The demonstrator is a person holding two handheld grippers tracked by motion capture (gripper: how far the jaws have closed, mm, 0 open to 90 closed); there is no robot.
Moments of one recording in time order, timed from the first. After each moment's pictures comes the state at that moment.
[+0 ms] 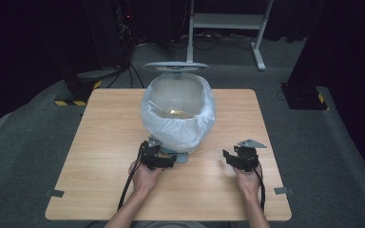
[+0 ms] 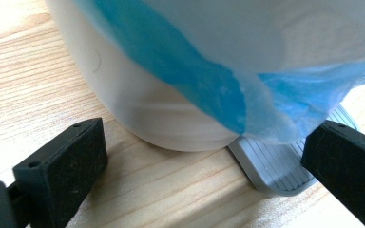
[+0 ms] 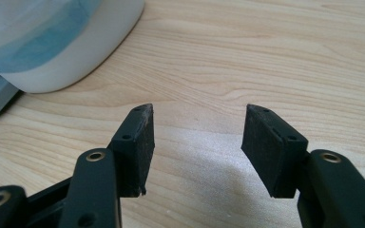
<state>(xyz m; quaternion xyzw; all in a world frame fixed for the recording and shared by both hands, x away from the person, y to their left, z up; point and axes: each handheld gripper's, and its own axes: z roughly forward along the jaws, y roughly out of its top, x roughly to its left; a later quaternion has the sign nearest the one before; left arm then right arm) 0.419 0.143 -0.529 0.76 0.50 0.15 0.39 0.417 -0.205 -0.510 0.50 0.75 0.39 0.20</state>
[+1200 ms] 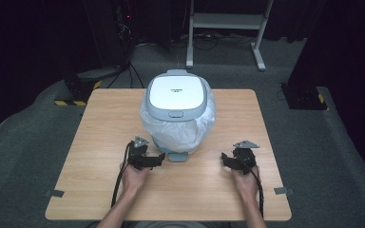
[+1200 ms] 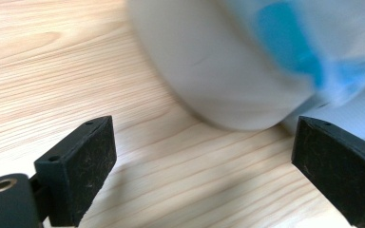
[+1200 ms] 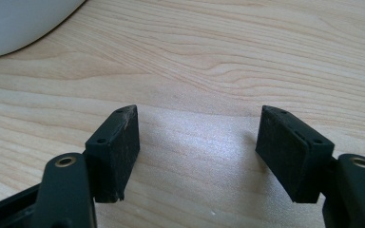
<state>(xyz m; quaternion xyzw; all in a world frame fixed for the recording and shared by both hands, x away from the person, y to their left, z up) 0.408 0.185 -0.519 0.74 0.51 0.18 0.39 0.424 -0.199 -0.528 0.50 0.77 0.33 0.22</state>
